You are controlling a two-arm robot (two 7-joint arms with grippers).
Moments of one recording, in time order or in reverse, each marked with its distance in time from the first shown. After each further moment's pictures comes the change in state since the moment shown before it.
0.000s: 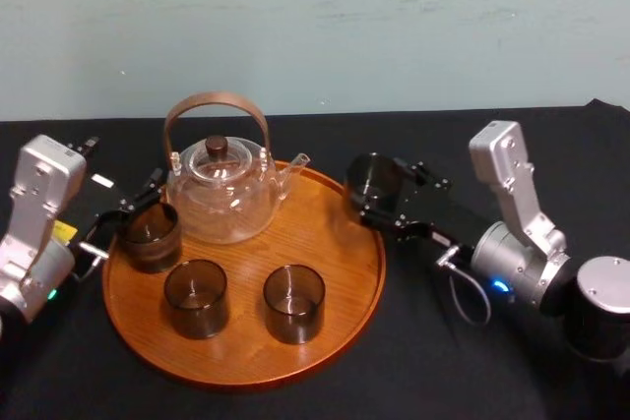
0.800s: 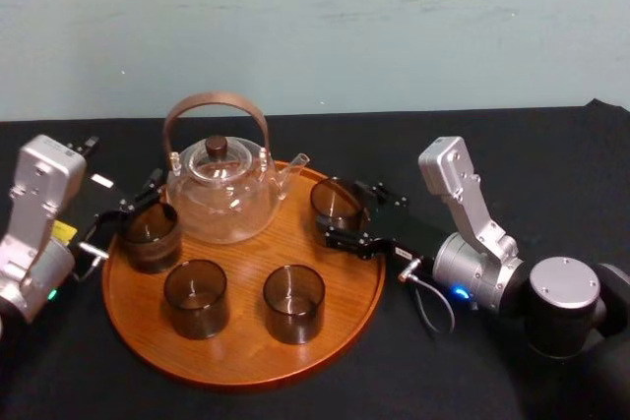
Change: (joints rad) left arm 0.000 0.000 0.000 0.000 0.000 0.000 0.000; right arm 0.095 -0.064 -0.088 0.179 -0.008 -0.024 0.034
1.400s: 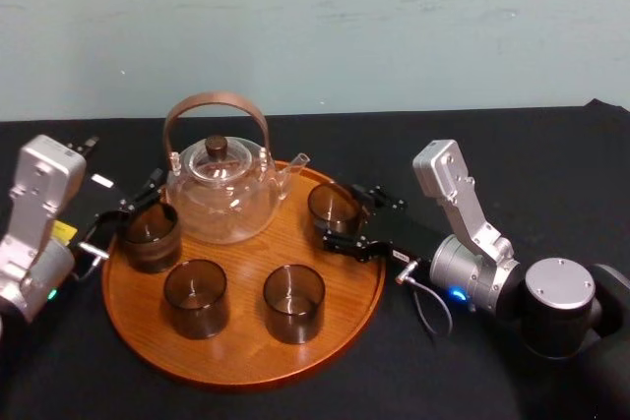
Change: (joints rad) left arm 0.000 0.000 0.000 0.000 0.000 0.000 0.000; right arm 0.007 -0.006 -0.008 0.018 -0.010 -0.002 -0.002
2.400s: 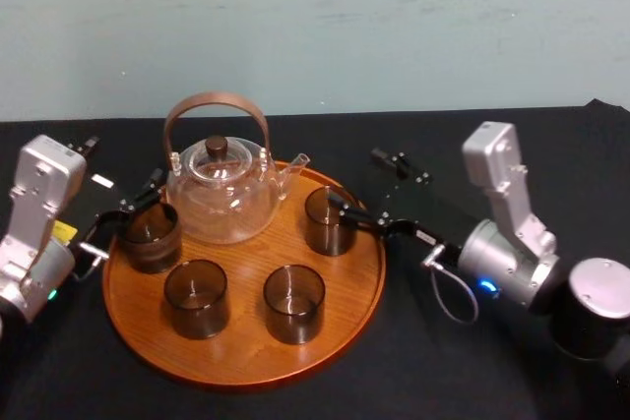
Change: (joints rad) left arm 0.000 0.000 0.000 0.000 0.000 0.000 0.000; right arm -0.092 0.066 0.057 -0.197 0.057 -0.063 0.008
